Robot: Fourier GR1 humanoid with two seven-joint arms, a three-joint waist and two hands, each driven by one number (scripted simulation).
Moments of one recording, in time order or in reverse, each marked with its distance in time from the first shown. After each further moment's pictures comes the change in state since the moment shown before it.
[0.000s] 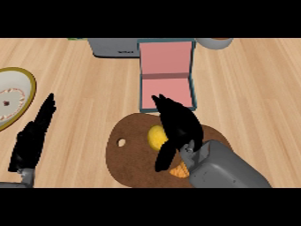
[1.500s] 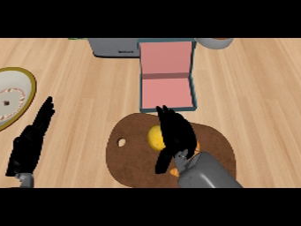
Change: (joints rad) left arm 0.039 -0.102 0.109 -0.032 -0.100 -0.110 -0.011; right arm 0.171 0.154 -0.080 0.140 0.277 0.024 -0.110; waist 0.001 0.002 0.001
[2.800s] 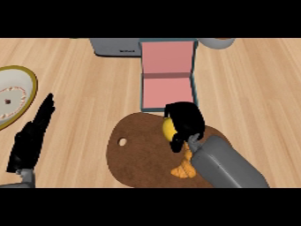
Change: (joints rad) left arm -0.028 -0.046 0.050 -0.006 -0.056 -0.050 0.026; right arm -0.133 -0.145 0.049 0.193 0.057 -0.126 -0.255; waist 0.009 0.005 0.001
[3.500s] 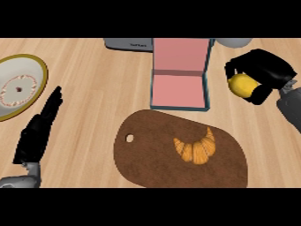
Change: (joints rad) left arm -0.052 -0.006 -0.030 -0.004 -0.004 -0.020 -0.013; right arm -0.231 -0.501 -0.154 0.220 -0.100 0.003 -0.952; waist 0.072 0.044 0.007
